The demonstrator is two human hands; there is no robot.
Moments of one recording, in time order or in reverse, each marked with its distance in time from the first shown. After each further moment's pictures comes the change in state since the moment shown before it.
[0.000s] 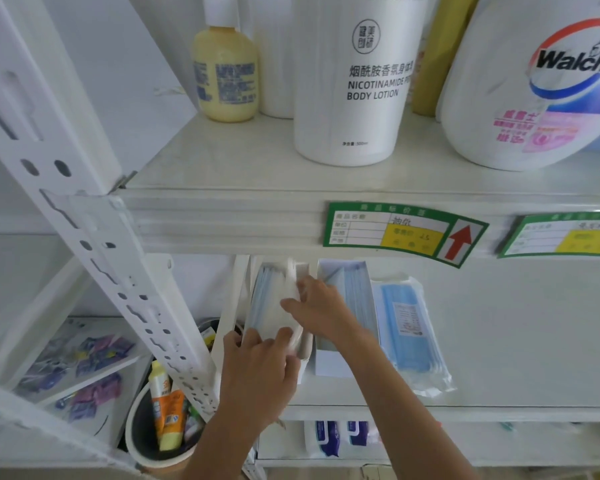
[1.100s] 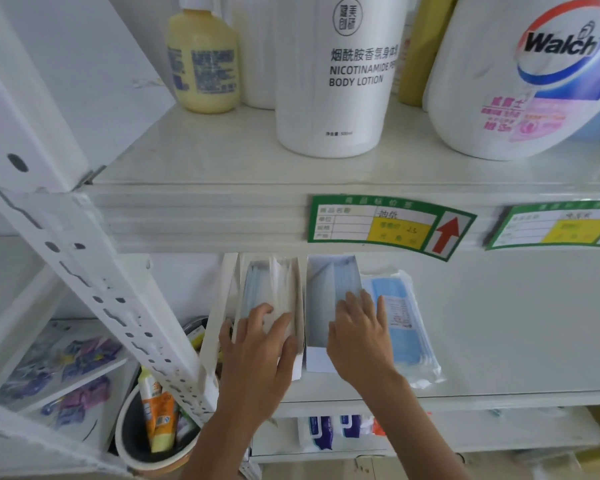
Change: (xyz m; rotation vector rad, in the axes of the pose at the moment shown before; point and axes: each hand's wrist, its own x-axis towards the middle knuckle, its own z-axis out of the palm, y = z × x) left_hand 0.006 0.003 0.015 -0.283 0.054 -0.056; right_hand -0.056 0.065 -0.003 -0.663 0.257 0.019
